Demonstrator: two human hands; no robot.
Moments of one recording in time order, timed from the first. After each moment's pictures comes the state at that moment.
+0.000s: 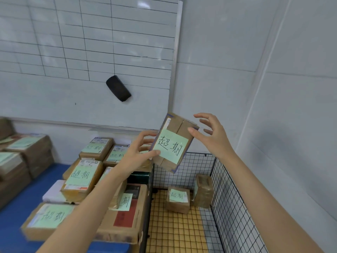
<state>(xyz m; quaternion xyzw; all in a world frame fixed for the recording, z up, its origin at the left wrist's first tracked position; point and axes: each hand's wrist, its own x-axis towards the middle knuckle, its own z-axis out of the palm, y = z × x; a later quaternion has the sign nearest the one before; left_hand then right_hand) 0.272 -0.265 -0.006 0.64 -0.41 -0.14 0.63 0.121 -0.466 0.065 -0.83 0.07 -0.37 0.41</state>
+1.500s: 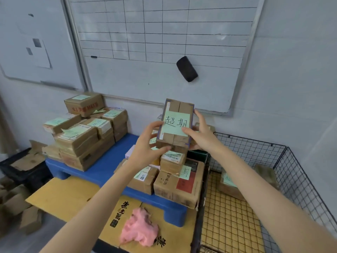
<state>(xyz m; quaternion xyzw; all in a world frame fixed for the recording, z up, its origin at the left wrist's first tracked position) 0.264 -0.094 -0.043 0.75 -0.34 0.06 0.57 0.220 -0.297 0.001 -0.80 0.08 -0.09 0.59</state>
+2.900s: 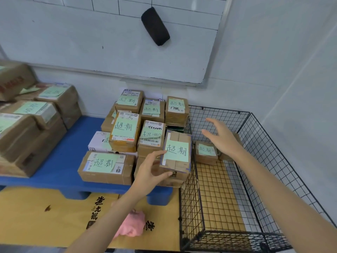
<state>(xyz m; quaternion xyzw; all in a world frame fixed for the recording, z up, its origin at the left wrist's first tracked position) 0.274 -0.131 -0.204 0.73 -0.37 -0.12 0.56 0.178 -0.372 -0.072 -0.93 0.24 -0.13 0.26</state>
